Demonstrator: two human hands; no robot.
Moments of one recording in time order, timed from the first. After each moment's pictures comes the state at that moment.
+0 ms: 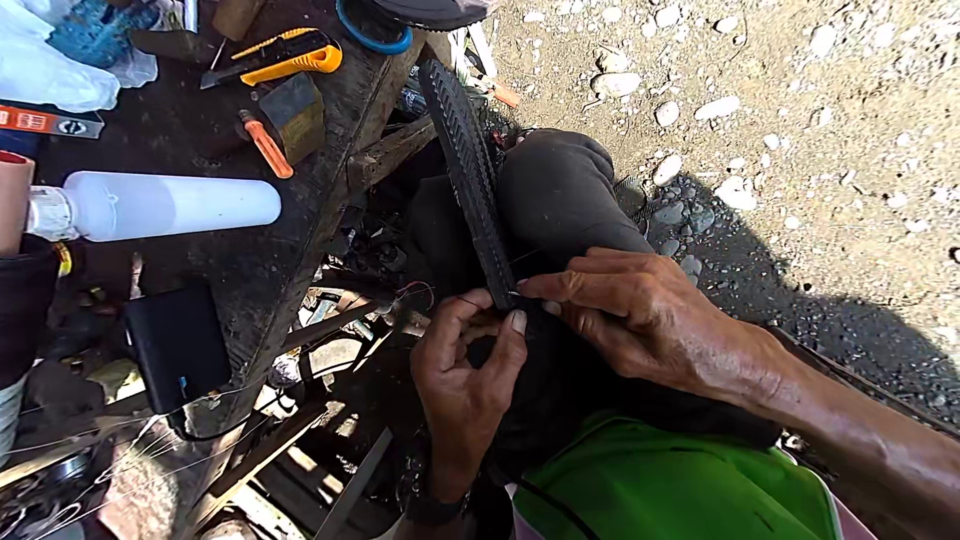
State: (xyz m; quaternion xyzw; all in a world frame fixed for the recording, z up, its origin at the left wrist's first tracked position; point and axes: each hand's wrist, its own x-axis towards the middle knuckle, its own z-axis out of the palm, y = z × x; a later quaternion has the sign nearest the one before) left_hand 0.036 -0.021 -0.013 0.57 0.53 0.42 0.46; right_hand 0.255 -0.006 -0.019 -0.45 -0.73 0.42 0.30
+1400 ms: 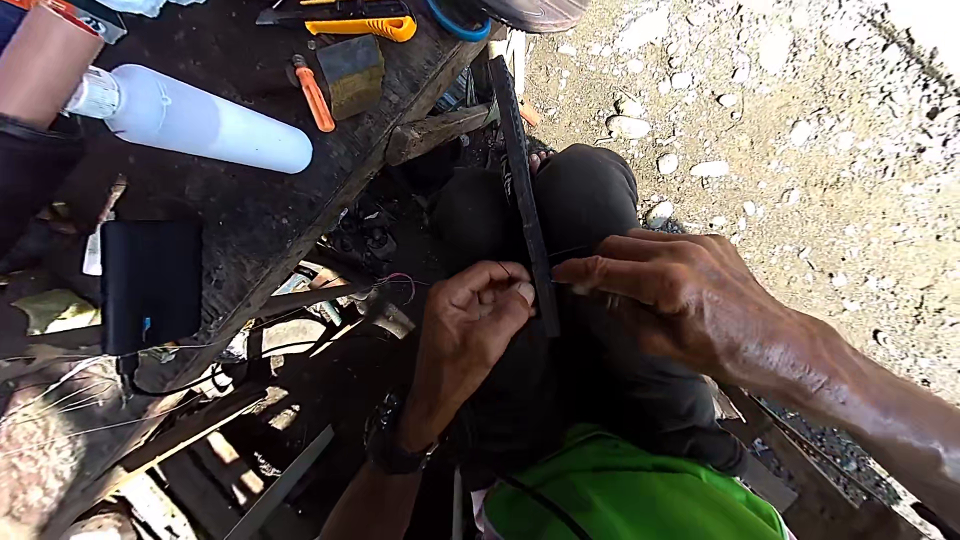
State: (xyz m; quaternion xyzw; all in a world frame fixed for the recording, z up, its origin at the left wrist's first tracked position) left_hand 0.021 0.006 -0.011 0.49 0.48 0.41 0.60; right_hand 0.264 0.031 0.011 -0.42 -0.85 0.27 0.16
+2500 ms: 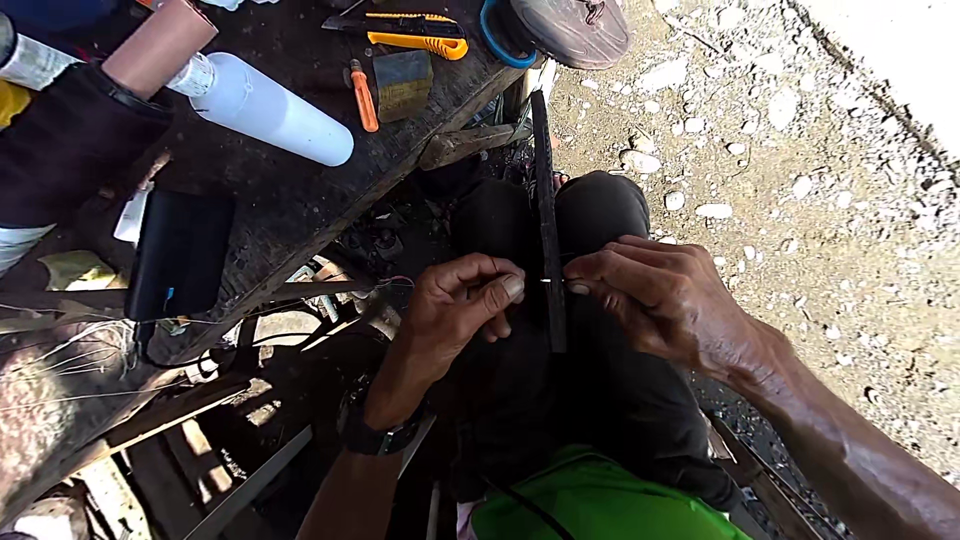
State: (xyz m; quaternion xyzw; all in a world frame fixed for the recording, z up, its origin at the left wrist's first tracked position) left_hand -0.013 0.022 -0.011 0.42 0.48 0.40 0.66; right_hand 0.254 0.049 -0.007 -0.38 -0.85 0.26 0.26
